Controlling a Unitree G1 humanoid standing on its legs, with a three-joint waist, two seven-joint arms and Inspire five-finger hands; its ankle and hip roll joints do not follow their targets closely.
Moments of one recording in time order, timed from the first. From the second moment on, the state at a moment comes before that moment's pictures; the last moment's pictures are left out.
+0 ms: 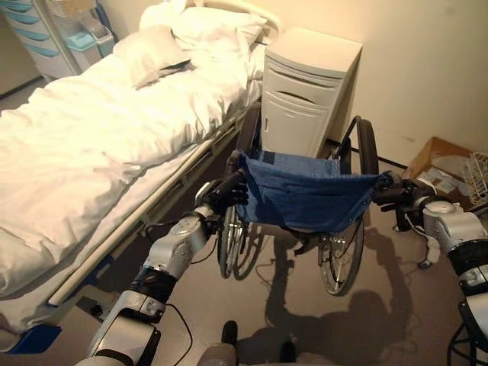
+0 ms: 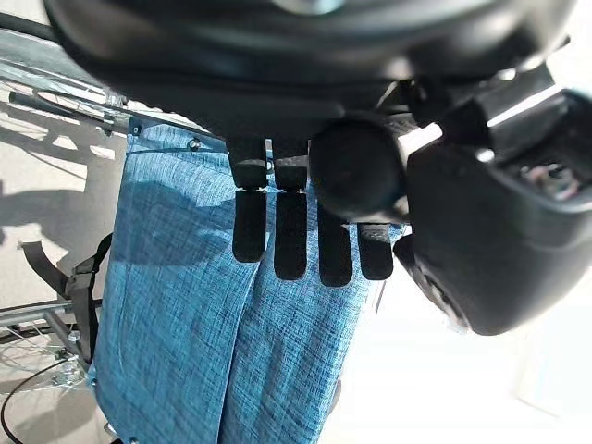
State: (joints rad) left arm -0.48 0.40 -0.28 0.35 -0.78 0.31 0.17; right arm -0.68 -0.81 0.32 0.67 0.48 0.47 -0.04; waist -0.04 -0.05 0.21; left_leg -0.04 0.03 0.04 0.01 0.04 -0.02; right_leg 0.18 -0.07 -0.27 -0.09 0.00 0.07
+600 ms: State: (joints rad) left arm -0.48 0.40 -0.30 0.35 -0.79 0.34 0.19; right arm -0.68 -0.81 0.32 0.68 0.42 0.48 -0.01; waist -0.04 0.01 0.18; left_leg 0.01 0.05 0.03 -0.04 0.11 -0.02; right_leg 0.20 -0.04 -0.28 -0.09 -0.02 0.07
